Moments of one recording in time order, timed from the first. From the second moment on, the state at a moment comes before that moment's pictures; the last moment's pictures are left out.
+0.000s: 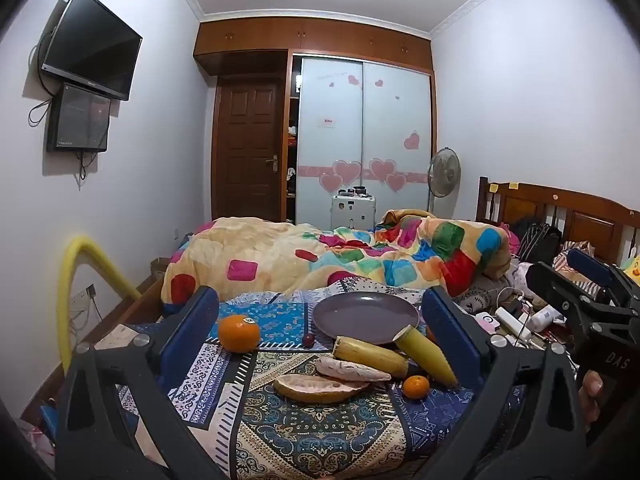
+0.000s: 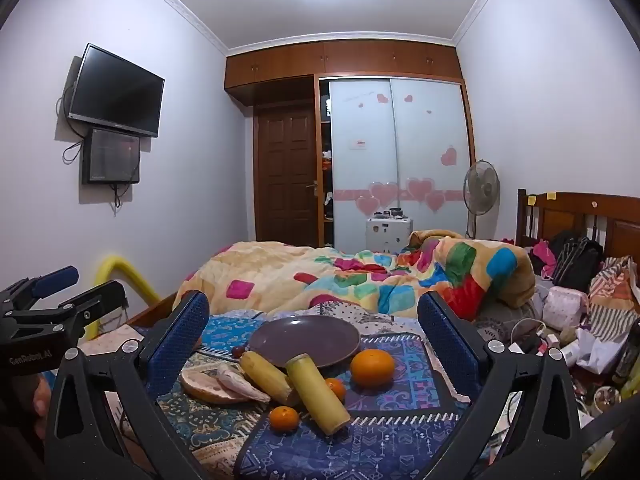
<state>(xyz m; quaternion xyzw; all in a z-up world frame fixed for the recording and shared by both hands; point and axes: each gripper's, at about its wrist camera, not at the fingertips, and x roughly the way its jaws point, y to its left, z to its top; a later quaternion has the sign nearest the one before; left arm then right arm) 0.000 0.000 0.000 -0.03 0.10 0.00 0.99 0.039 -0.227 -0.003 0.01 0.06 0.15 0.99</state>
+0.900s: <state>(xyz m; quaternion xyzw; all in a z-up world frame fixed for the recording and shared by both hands) -0.006 0.000 0.003 -0.02 0.09 0.00 1.00 0.031 -0.217 0.003 0.01 0.05 0.15 0.99</state>
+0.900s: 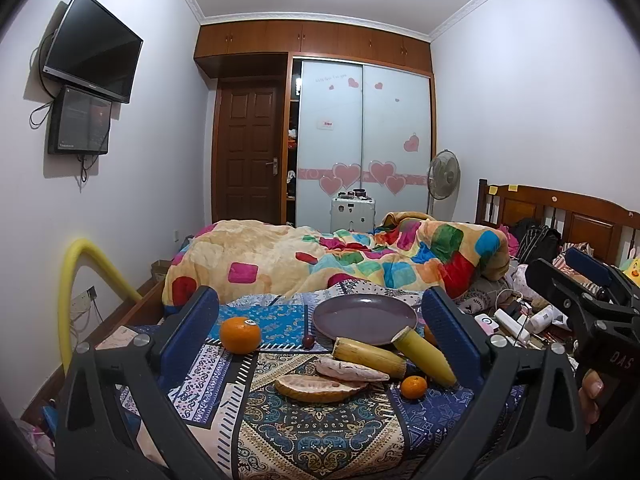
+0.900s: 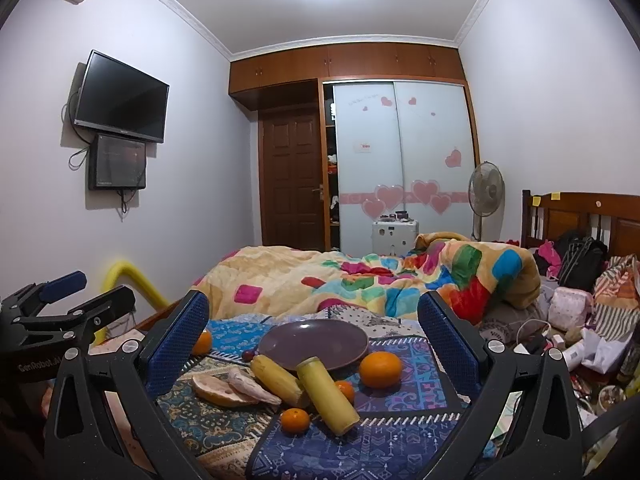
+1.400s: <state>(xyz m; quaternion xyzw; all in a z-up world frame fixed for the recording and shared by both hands) -0.010 0.002 0.007 -0.02 0.09 0.01 1.00 0.031 -0.216 0.001 0.02 0.05 0.16 0.99</state>
